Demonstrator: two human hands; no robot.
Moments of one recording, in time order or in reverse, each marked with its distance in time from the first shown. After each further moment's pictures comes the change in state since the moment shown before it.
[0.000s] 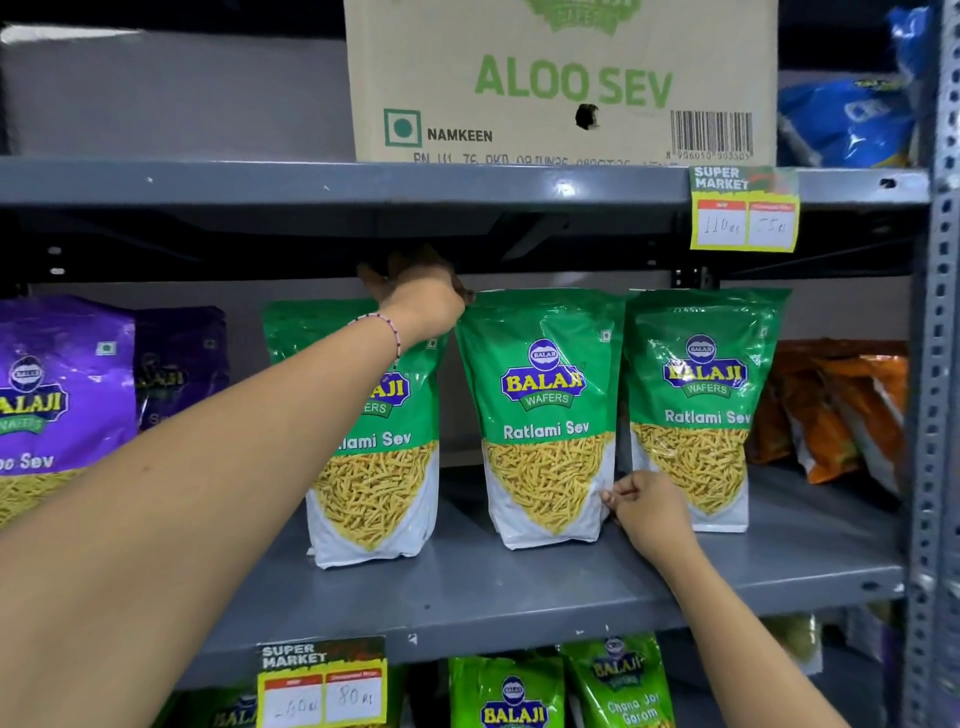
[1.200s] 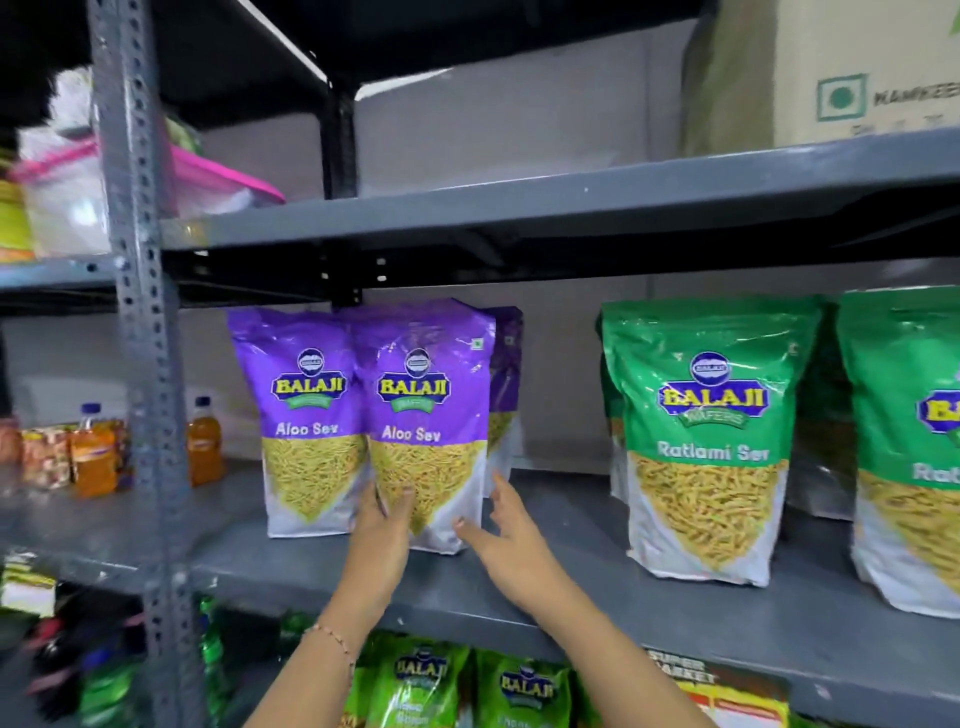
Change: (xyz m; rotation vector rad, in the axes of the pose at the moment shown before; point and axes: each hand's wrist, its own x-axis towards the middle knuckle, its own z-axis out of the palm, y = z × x) left_hand -0.232 -0.392 0.042 -1.009 0.240 -0.518; right_hand -0.205 -0.265 0.304 0.569 -0.814 -0.292
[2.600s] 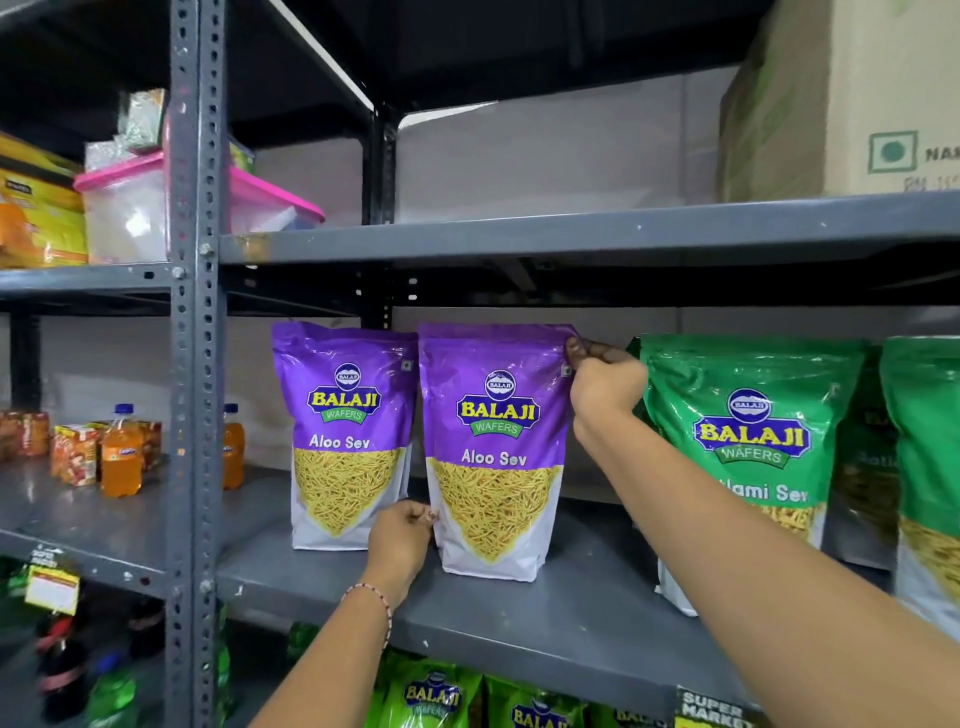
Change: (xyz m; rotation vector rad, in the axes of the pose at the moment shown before) left_hand 0.045 -0.018 -0.002 0.215 0.055 -0.115; right_hand 0.118 -0.125 -0.072 0.397 0.822 -0.181
